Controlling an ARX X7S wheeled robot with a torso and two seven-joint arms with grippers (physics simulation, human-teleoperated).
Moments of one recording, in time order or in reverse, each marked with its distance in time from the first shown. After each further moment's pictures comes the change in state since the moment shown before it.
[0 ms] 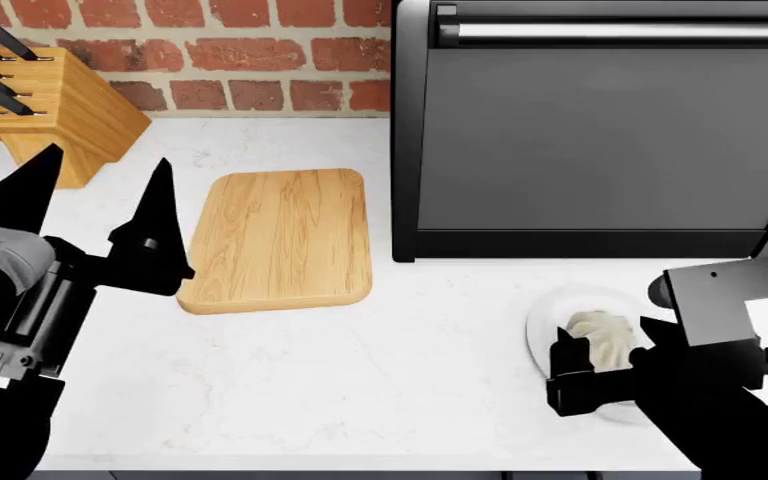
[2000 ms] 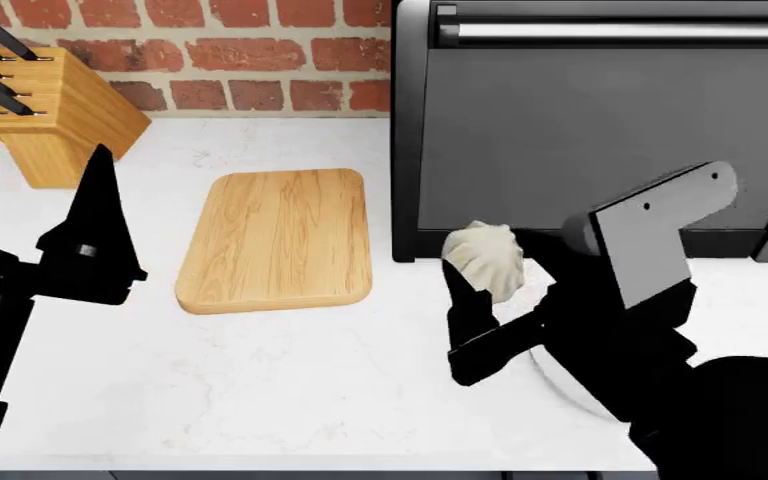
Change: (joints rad) left arm 0.085 -0.052 -0.112 0.121 -0.056 0.032 -0.046; right arm 0.312 -0.123 -0.196 -0.135 0.004 -0.058 -0.112
